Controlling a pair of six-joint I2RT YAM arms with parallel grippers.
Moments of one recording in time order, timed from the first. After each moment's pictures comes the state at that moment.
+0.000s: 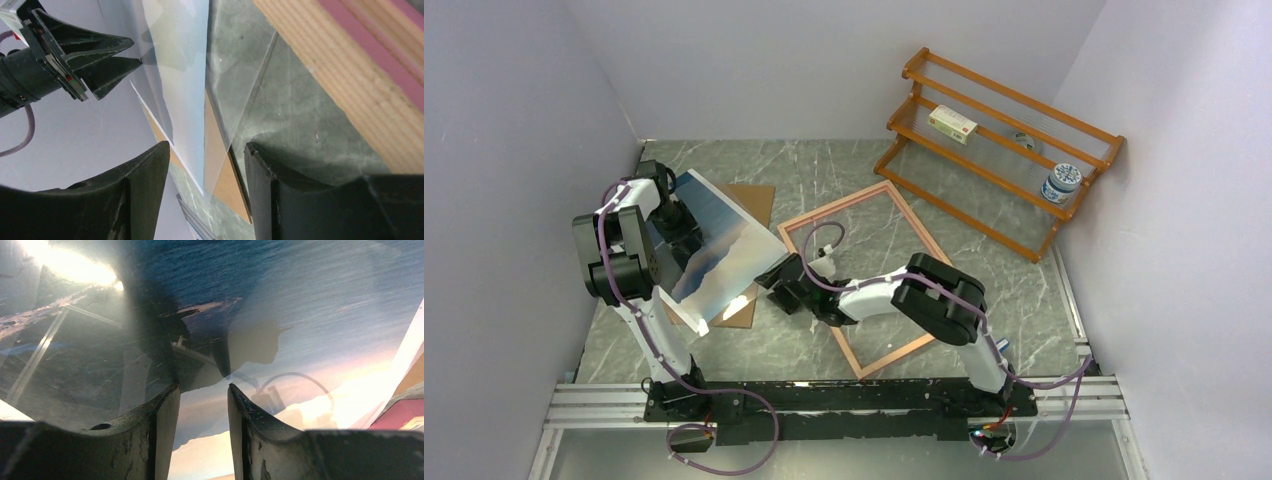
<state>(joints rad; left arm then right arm) 0.24 1.99 1.43 -0.79 0.08 -0.38 1.11 2.08 1.12 0.36 0.28 1.69</state>
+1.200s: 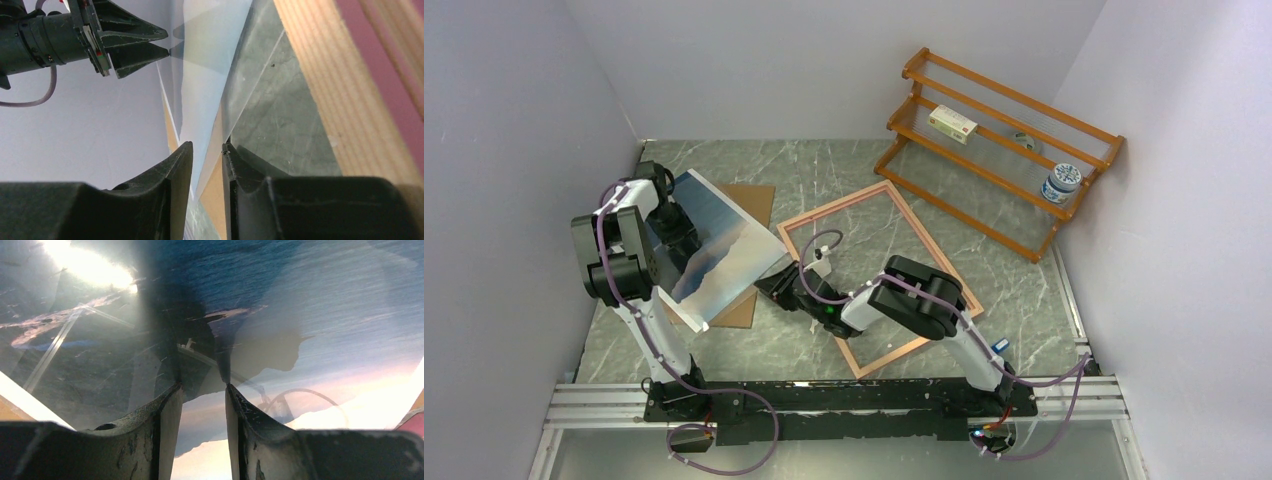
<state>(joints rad) 0.25 1.99 1.42 -0.79 0.03 -0.38 1.10 2.22 1.03 0.88 0.26 1.50</state>
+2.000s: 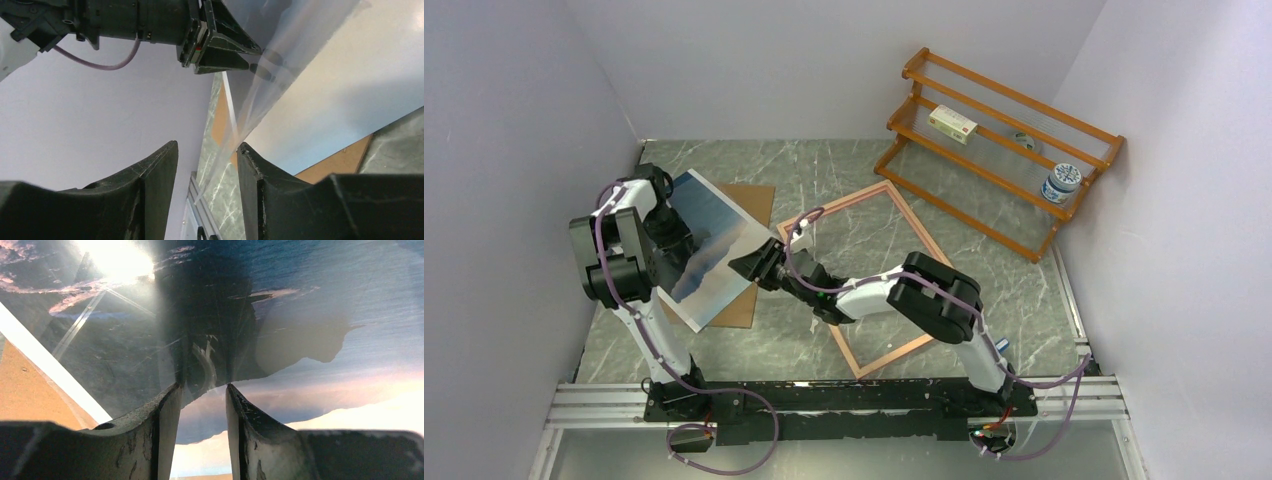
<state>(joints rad) 0.26 1.98 1.42 -0.86 -0.05 -0.38 1.10 2.12 1.15 0.84 0.18 1.26</state>
